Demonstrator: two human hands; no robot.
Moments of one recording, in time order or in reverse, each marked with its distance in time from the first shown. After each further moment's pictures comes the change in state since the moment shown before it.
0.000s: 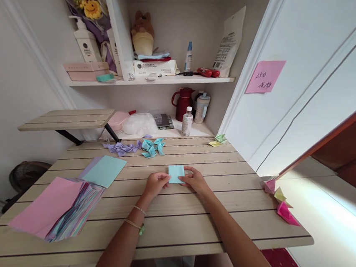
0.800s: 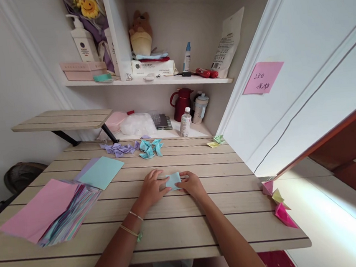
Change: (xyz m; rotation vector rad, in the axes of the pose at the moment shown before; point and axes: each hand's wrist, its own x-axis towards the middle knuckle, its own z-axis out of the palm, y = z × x) left_hand -0.016 0.000 -0.014 0.974 -0.034 0.565; right_hand 0.000 0.009 0.004 -0.300 0.062 -0.034
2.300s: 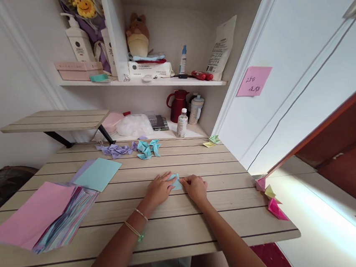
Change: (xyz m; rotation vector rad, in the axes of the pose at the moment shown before) left_hand 0.013 0.016 0.016 0.022 -0.199 0.088; right_hand -0.023 -0.006 -0.005 -0.859 0.362 -0.107
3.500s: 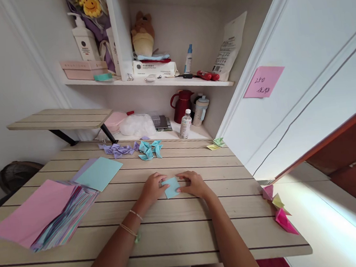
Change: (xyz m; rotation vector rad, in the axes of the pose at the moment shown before) left_hand 0.001 -0.026 0.001 -0.292 0.233 -0.189; right_hand 0.042 0.010 -0.014 0.136 -0.347 -0.475
